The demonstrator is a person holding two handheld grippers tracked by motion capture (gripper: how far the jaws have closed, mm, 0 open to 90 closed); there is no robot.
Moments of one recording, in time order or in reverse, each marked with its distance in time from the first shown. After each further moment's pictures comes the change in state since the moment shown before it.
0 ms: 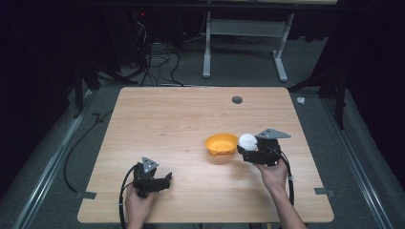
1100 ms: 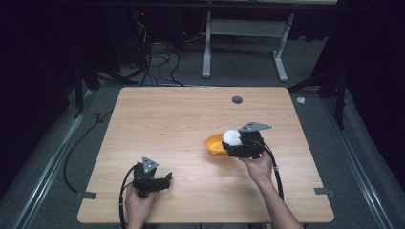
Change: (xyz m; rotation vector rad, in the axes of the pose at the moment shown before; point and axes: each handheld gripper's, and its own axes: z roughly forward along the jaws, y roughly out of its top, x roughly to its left) left arm 0.000 0.000 0.000 -0.002 -0.001 -0.001; right arm 0.025 0.027 0.031 0.035 0.075 -0.050
